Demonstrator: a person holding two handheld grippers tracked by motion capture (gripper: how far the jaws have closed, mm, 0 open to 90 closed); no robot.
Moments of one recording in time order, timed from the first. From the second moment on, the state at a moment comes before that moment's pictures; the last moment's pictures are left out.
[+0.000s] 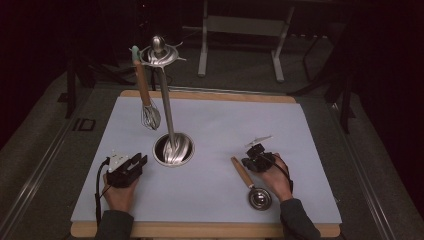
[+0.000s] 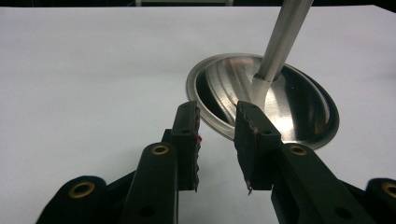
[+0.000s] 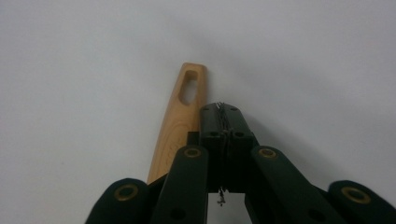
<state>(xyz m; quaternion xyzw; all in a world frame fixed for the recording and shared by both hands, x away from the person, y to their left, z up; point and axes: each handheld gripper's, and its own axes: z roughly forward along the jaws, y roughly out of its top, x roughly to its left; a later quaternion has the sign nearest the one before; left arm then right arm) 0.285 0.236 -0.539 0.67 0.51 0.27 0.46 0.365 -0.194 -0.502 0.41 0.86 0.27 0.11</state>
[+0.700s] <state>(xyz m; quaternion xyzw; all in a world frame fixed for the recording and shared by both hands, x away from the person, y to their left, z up) 0.285 0.236 -0.539 0.68 0.51 0.27 0.46 0.335 -0.225 -0.487 0.41 0.85 0.31 0.07</state>
